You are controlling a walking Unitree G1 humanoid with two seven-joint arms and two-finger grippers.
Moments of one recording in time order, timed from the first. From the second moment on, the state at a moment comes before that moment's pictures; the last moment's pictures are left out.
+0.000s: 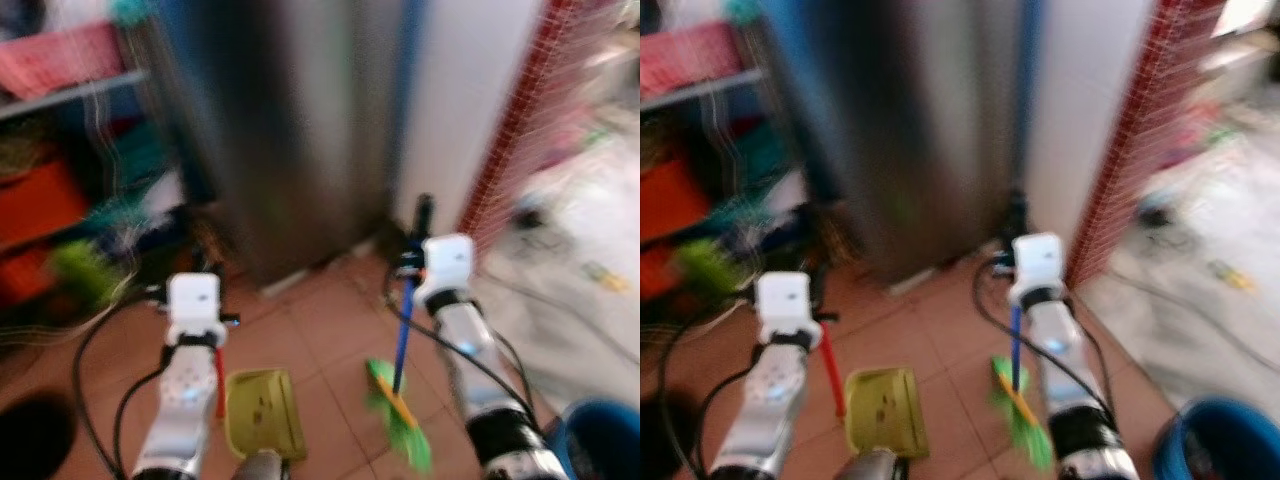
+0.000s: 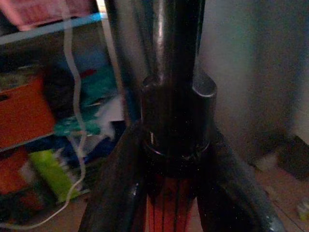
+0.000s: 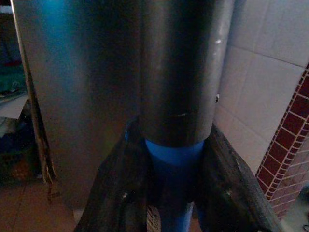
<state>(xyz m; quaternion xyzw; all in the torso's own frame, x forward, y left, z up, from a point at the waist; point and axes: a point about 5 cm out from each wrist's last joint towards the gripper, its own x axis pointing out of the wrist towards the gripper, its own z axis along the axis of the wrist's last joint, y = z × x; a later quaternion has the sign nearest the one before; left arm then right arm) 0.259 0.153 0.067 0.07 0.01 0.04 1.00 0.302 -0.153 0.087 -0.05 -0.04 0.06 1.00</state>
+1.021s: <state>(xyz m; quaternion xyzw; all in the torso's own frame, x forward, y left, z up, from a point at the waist) 0.256 0.154 0.068 0.07 0.00 0.04 1.00 0.298 -0.148 0.088 -0.04 -0.04 0.08 1.00</state>
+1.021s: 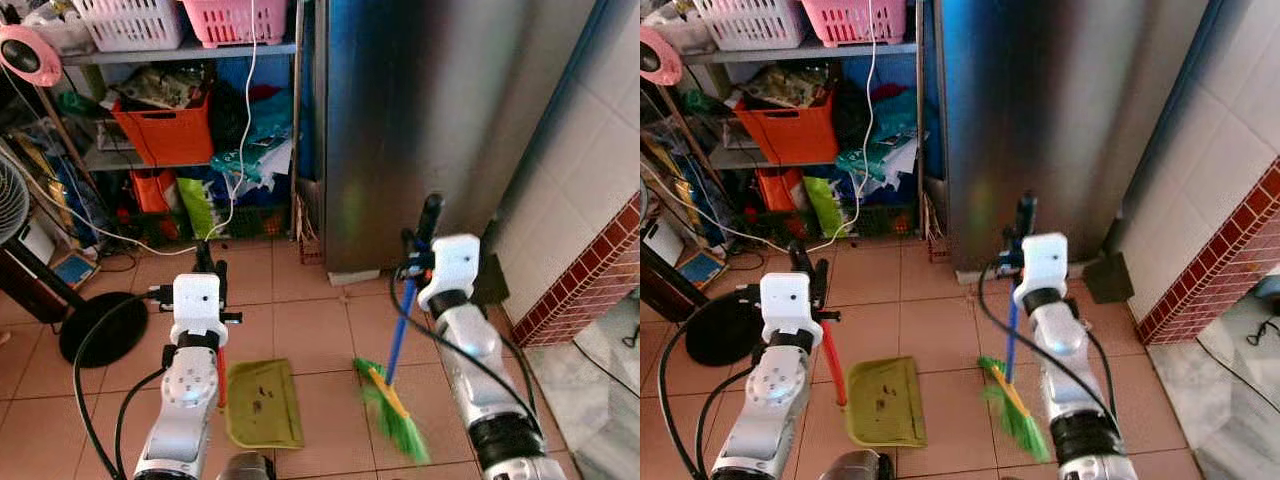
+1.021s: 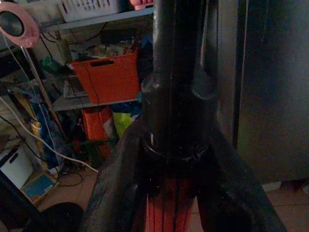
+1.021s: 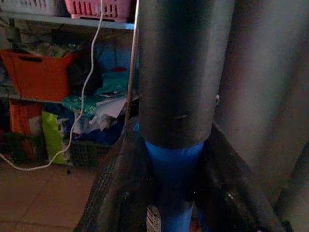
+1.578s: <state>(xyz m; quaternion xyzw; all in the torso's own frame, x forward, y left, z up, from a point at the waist) 0.256 0.146 0.069 0.07 -0.01 0.02 1.00 0.299 -0.164 0.093 -0.05 -0.05 0.04 1.00</state>
